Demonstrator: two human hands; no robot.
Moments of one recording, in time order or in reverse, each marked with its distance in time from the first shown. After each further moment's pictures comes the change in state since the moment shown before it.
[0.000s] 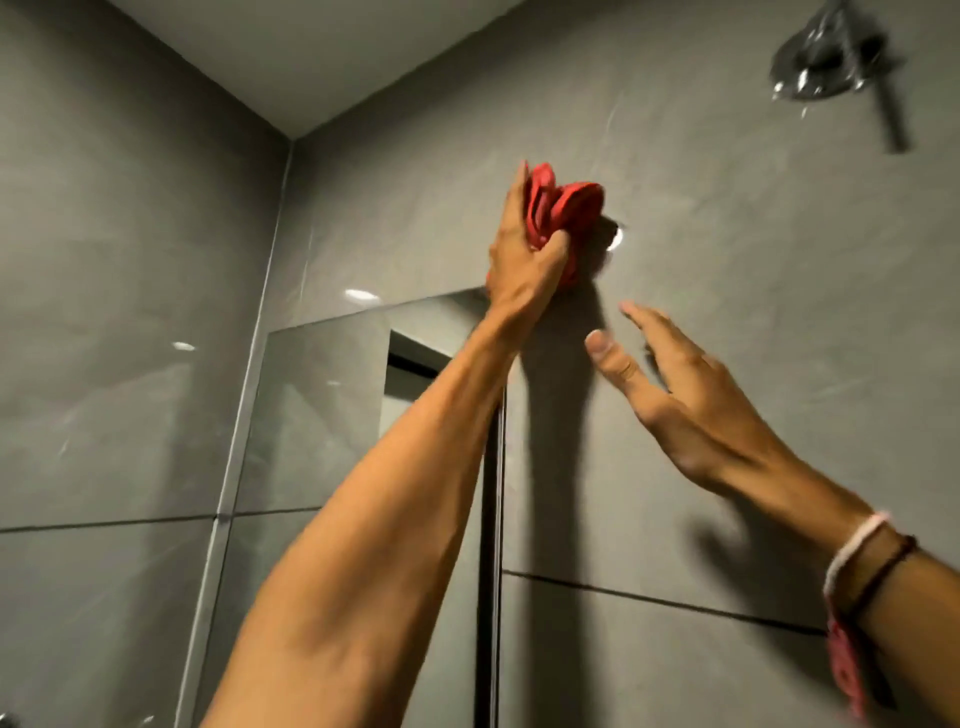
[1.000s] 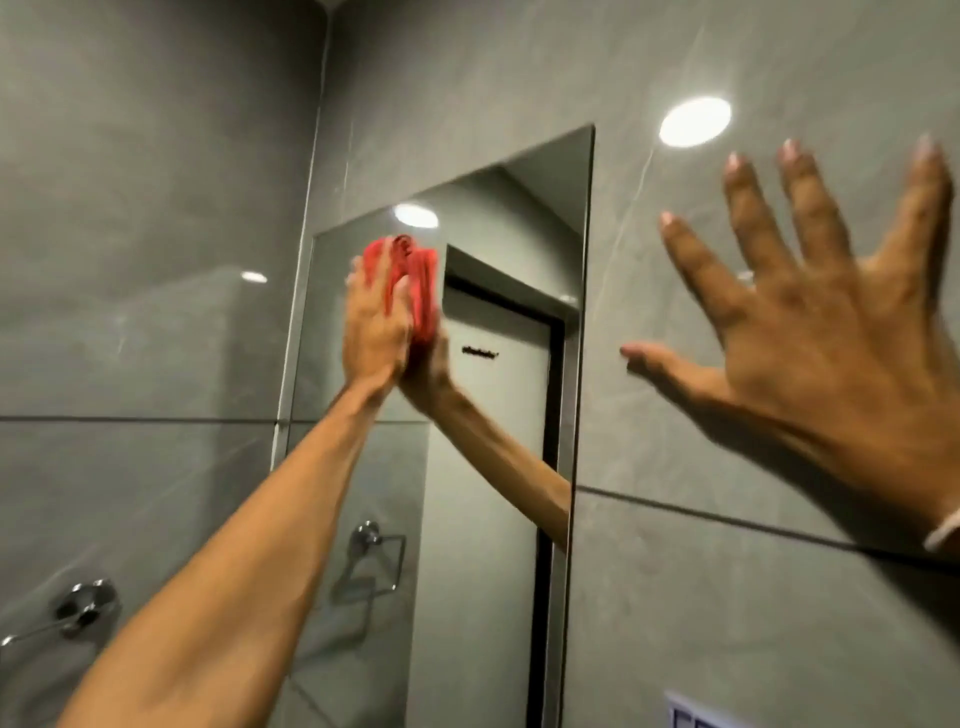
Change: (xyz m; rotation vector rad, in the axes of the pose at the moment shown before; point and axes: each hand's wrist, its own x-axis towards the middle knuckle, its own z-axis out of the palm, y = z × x) left_hand -0.072 -0.234 -0.163 0.533 0.210 -0.150; right_hand 0.012 0.063 0.060 -1.074 0.351 -0.420
